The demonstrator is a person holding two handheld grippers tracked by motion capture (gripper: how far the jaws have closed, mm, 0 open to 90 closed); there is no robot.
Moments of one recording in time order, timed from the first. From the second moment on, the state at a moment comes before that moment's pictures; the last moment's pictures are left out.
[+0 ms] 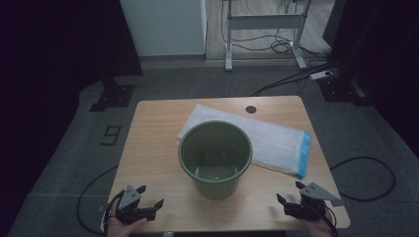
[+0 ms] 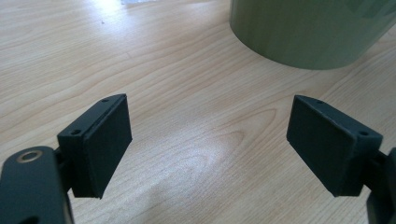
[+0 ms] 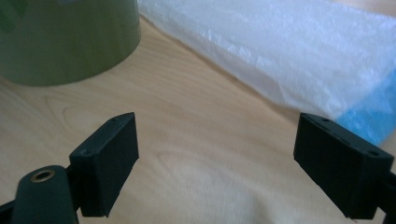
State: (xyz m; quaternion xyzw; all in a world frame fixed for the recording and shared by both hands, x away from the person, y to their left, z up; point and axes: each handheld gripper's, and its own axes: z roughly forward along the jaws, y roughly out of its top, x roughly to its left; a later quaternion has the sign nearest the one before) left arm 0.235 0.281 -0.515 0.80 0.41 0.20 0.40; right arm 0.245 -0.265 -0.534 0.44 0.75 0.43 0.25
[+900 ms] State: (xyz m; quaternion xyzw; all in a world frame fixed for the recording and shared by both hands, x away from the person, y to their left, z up) left arm 0.253 0.270 -0.531 0.82 0.40 0.16 0.38; right arm 0.373 -0.191 -0.542 0.40 0.81 0.35 0.24
